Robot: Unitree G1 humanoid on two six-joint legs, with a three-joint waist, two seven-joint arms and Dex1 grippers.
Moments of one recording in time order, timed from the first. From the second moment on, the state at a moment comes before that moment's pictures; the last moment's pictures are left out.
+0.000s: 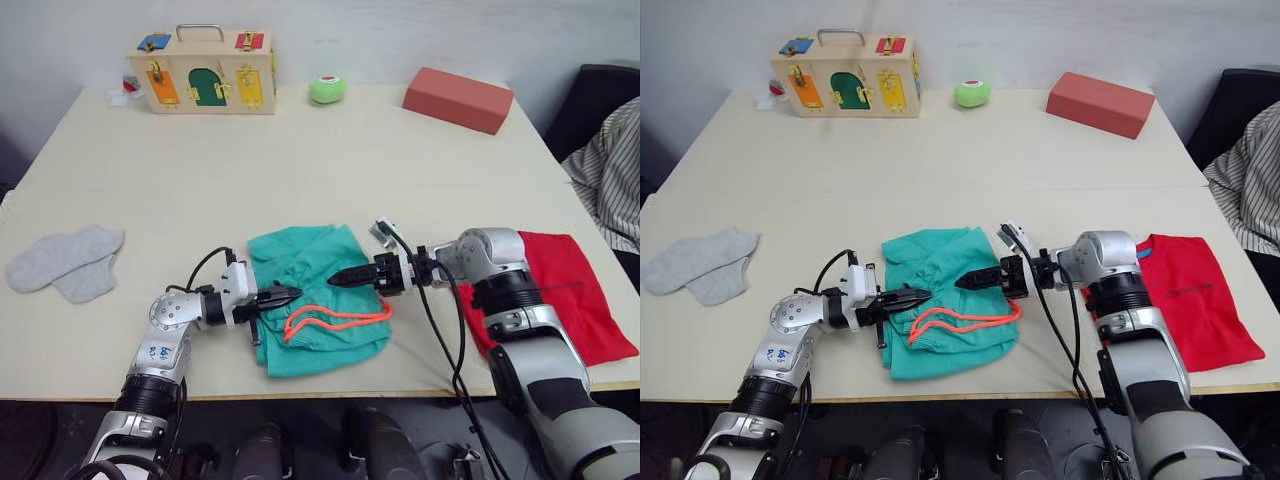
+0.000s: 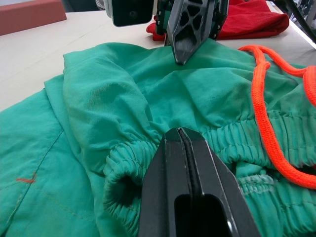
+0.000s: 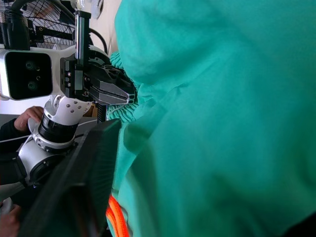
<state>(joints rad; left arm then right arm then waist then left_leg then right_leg) -0.35 0.44 -0.05 0.29 -0.27 -0.20 -1.10 -0.93 -0.38 0.10 0.55 0.58 1.39 1.00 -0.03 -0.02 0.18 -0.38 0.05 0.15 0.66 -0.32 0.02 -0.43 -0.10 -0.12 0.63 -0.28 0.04</state>
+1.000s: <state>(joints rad) -0.29 0.48 0.02 -0.03 -0.53 0.23 -1.10 -0.55 -1.44 0.04 0.03 0.70 1.03 1.55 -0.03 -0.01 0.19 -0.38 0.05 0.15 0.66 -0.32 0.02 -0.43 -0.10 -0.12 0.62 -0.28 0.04</state>
